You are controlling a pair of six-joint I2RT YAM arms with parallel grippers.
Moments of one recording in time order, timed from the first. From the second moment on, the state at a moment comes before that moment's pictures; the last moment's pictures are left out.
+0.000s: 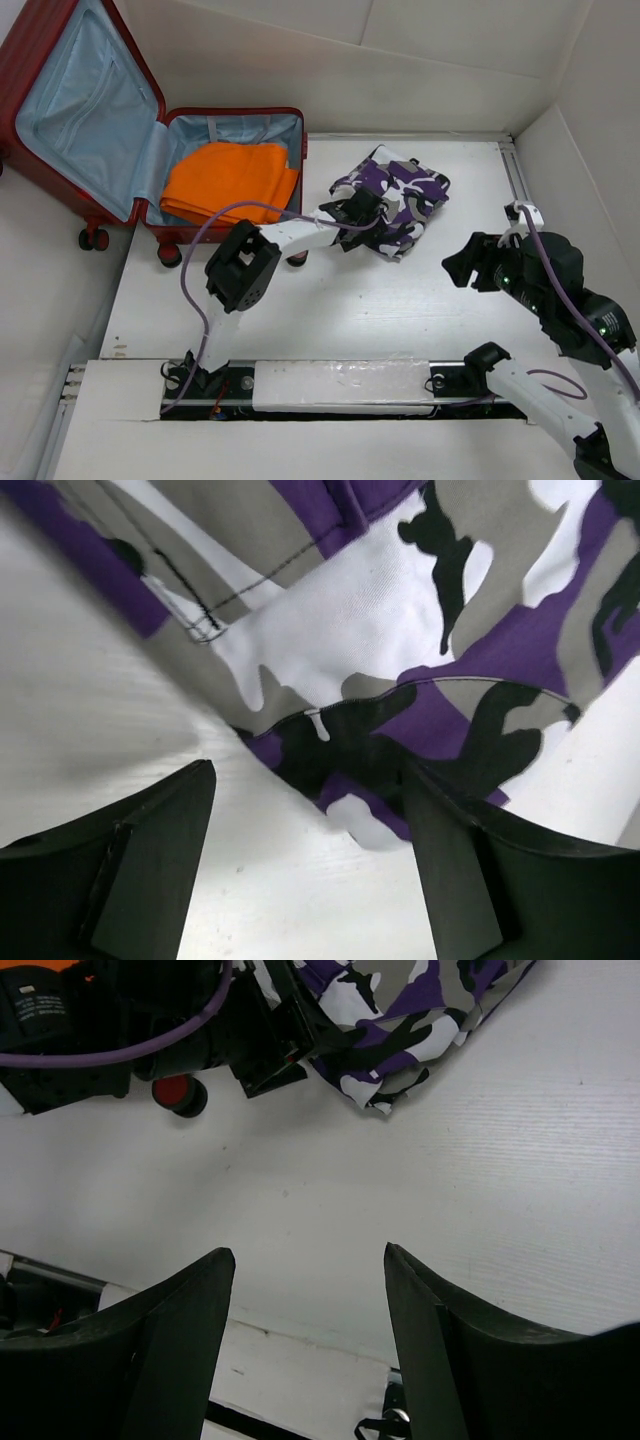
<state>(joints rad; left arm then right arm) -0.84 2.11 1.57 -0.38 -0.21 -1.16 0.48 0.63 1.18 -1.05 0.09 0.45</state>
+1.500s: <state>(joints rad) -0.66 2.22 1.60 -0.26 -0.22 -1.47 0.48 0.67 1.22 -1.01 0.04 0.39</state>
